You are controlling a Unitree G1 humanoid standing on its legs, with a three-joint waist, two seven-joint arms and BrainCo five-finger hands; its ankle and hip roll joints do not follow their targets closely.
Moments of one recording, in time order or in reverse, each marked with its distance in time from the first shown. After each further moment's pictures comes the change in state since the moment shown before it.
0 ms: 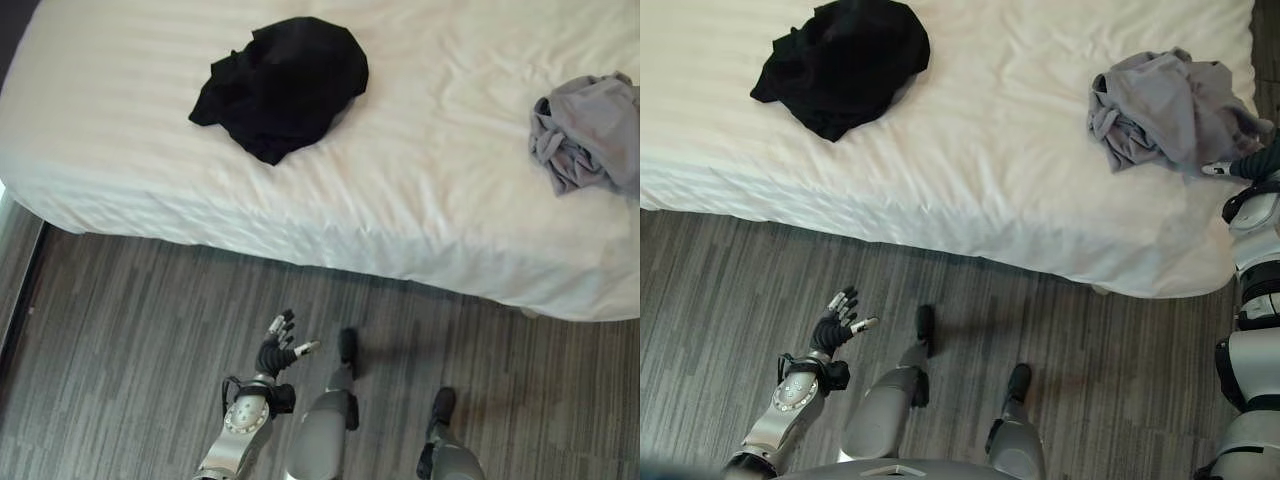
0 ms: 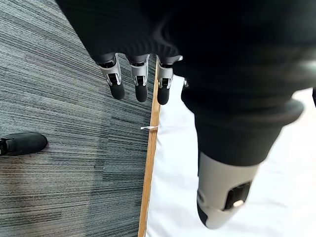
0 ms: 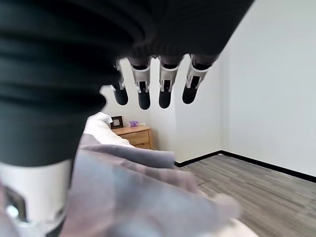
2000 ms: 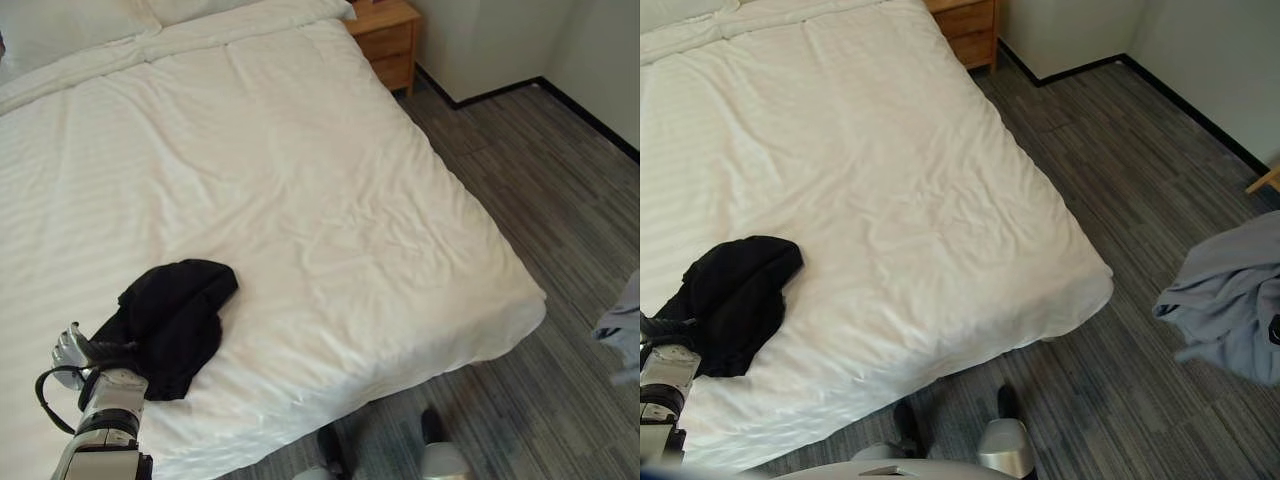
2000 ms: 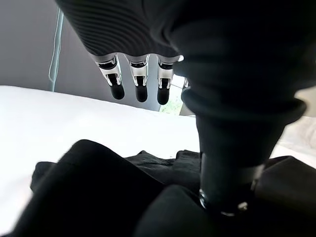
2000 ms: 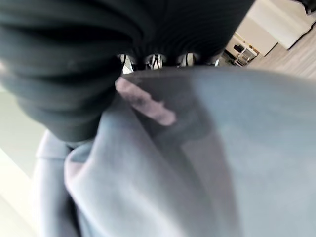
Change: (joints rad) left arm -0.433 0.357 0.309 0.864 0.516 0.302 0.392; right arm 1.073 0.172 -0.833 -0.767 0.413 -0.163 0.034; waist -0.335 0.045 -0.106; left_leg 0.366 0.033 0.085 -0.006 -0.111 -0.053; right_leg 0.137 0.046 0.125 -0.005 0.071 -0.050
